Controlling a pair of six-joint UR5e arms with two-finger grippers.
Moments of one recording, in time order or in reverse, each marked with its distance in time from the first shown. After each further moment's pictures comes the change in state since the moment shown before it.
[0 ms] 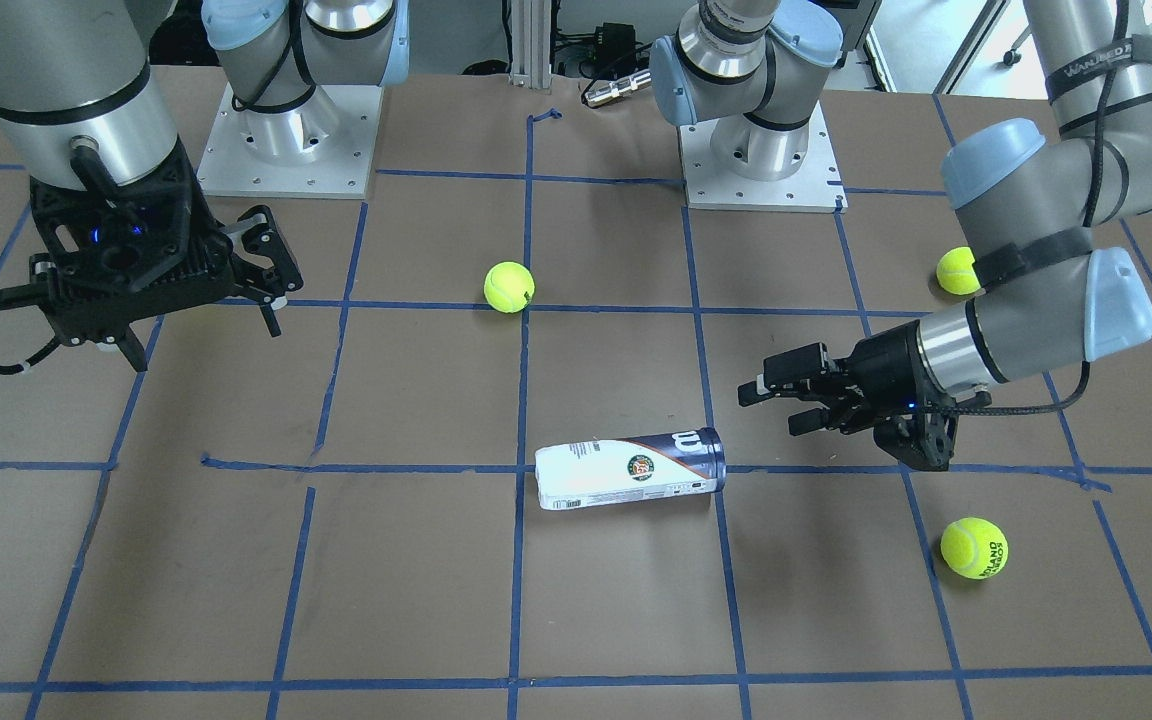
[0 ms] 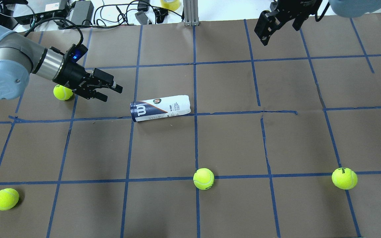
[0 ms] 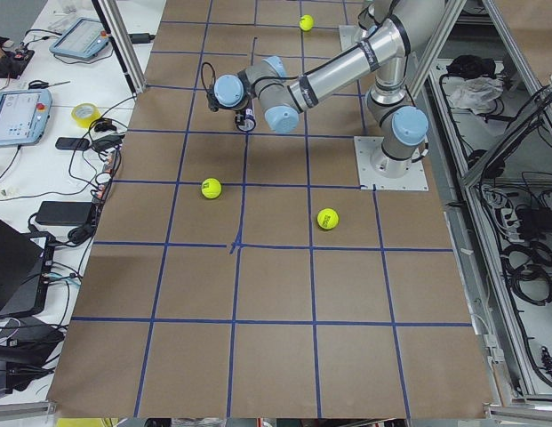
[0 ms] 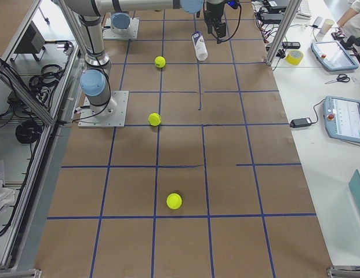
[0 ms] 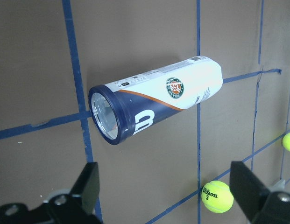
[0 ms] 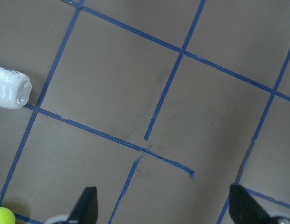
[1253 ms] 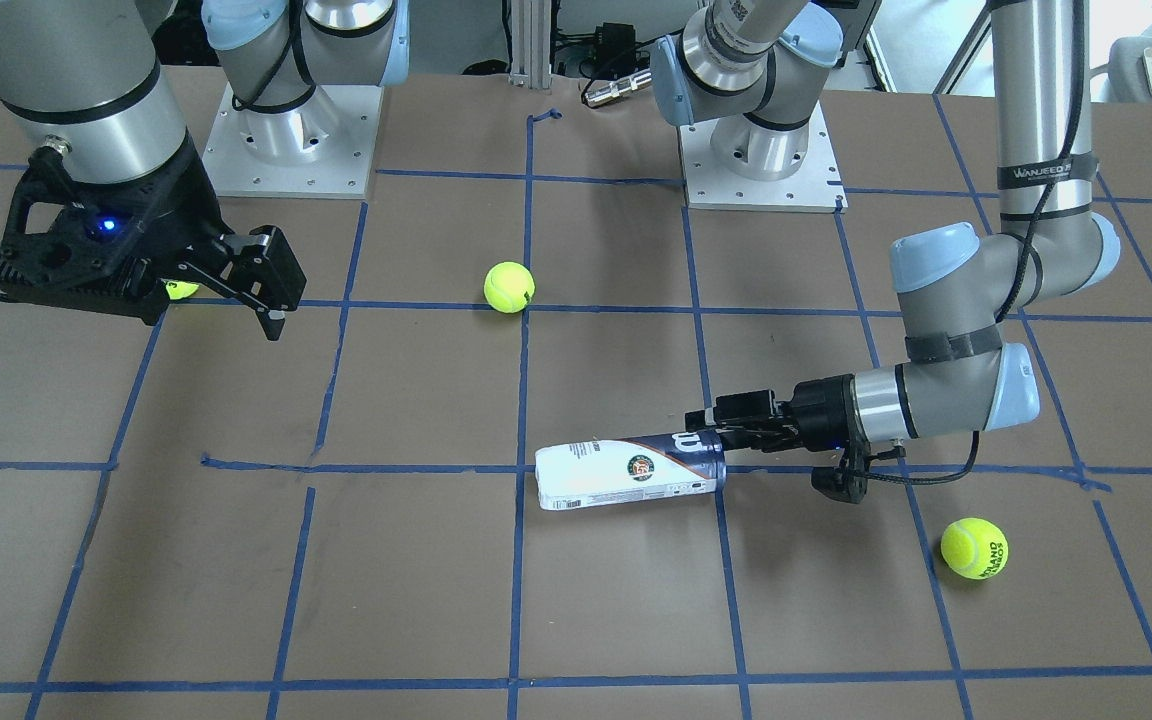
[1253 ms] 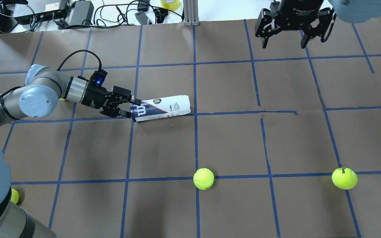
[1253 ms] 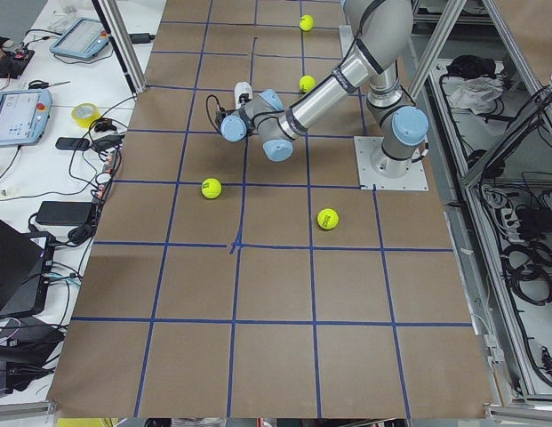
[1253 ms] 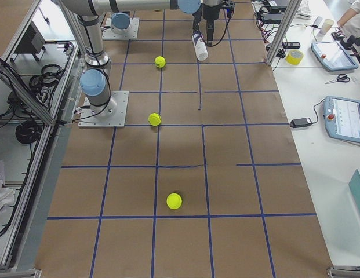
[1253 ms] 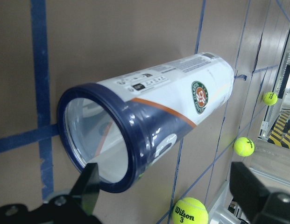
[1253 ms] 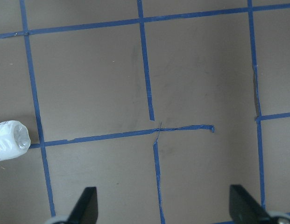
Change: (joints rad) left arm -0.001 -0.150 -0.093 0.058 -0.171 0.001; right arm -0.002 -0.019 0.031 0.034 0.005 0.440
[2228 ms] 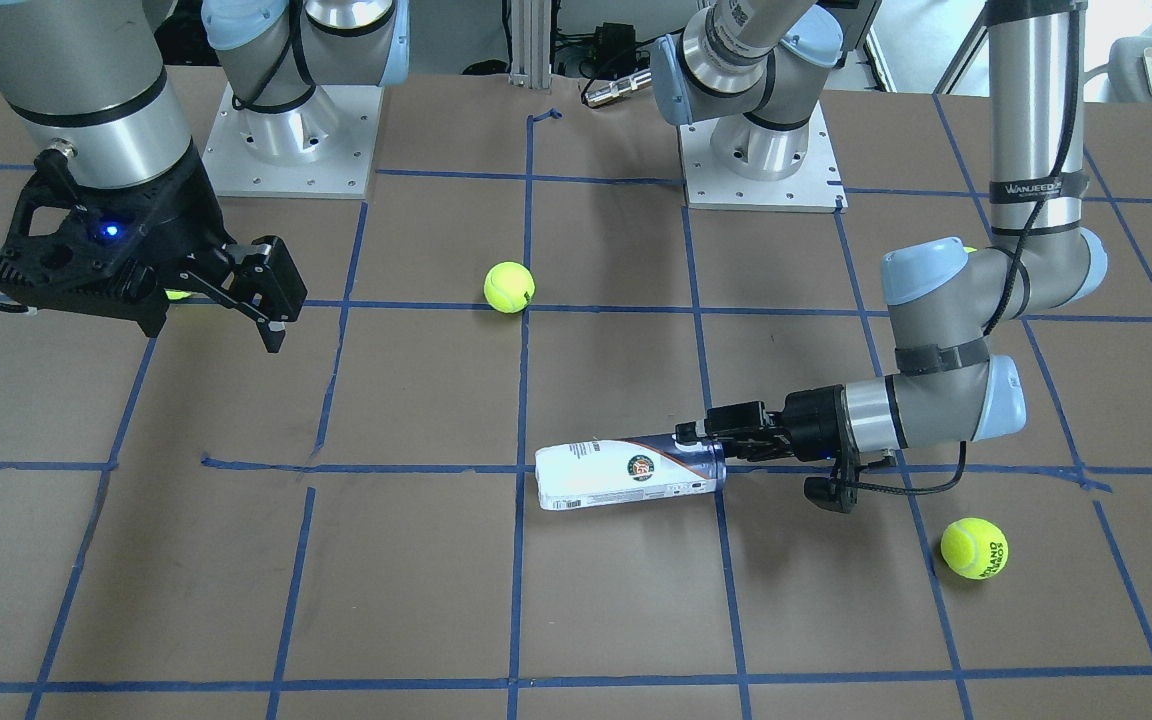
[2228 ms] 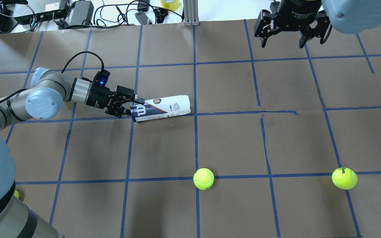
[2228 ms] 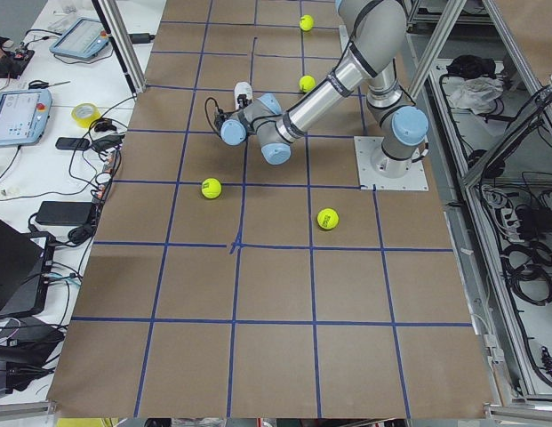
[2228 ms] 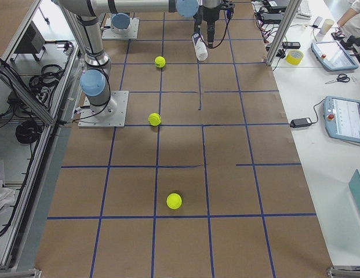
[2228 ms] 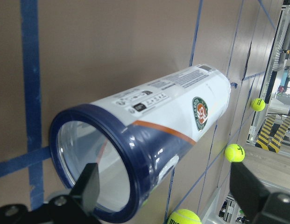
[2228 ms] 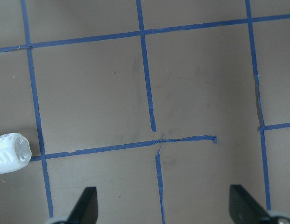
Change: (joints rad) left arm -0.008 -0.032 -0.002 0.030 -0.049 -0.003; right arm -0.001 -0.014 0.047 -0.083 0.000 0.006
